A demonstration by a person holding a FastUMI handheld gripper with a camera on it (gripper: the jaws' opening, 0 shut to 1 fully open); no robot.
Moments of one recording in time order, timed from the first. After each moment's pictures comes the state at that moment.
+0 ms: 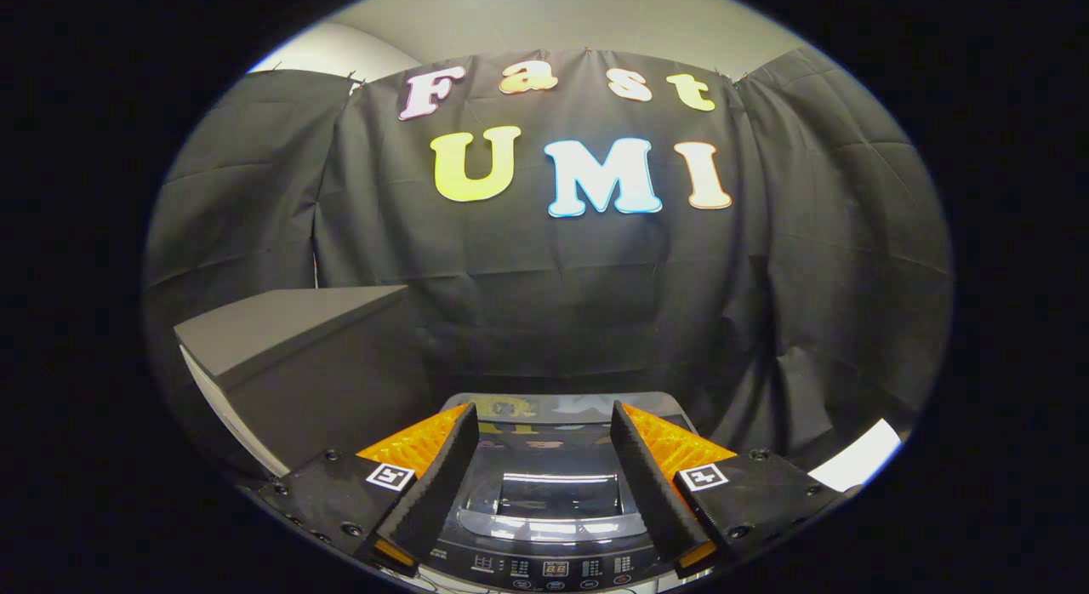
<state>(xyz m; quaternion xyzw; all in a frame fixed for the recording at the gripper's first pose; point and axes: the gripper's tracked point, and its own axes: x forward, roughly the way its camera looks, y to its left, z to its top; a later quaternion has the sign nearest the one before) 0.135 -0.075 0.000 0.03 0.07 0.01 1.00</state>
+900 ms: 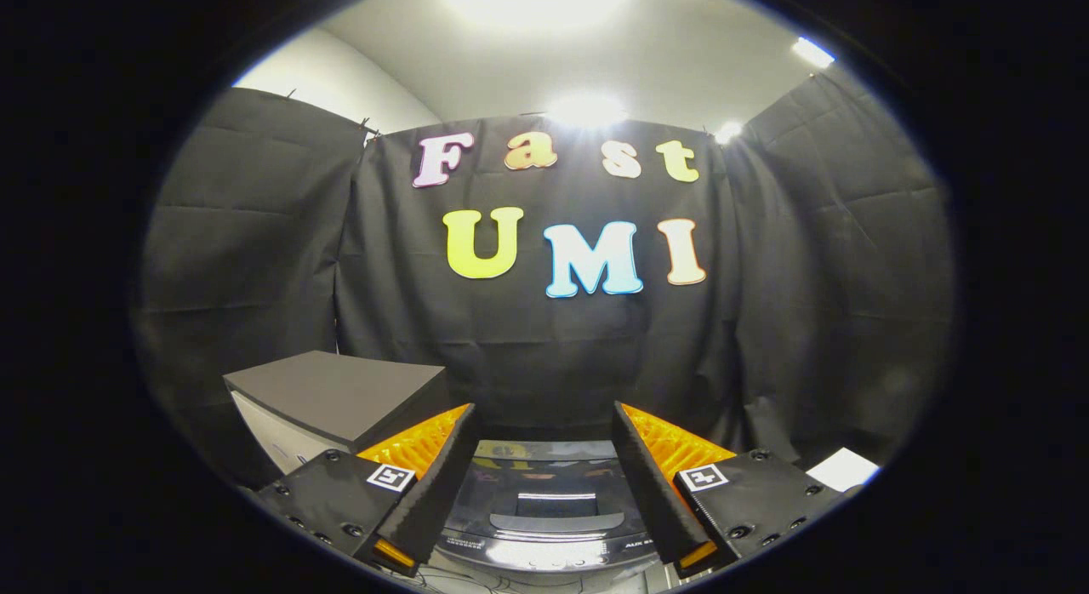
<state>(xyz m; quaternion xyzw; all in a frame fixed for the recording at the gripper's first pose) -0.002 -0.082 0.120 0.02 -0.03 -0.01 1.00</state>
